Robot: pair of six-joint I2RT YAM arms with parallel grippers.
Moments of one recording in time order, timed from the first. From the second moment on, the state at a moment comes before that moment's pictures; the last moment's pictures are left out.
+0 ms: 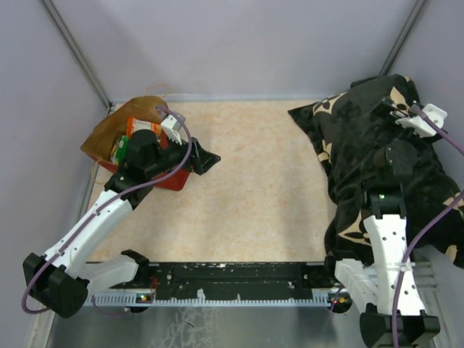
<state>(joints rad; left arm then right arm) -0.49 1.08 0.96 -0.08 0.38 -0.34 -0.04 0.81 0.97 0.21 0.60 -0.03</state>
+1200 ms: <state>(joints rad) -0.49 1.07 0.96 -0.26 0.35 -0.33 0.01 1.50 0.97 -0.36 0.29 0.29</state>
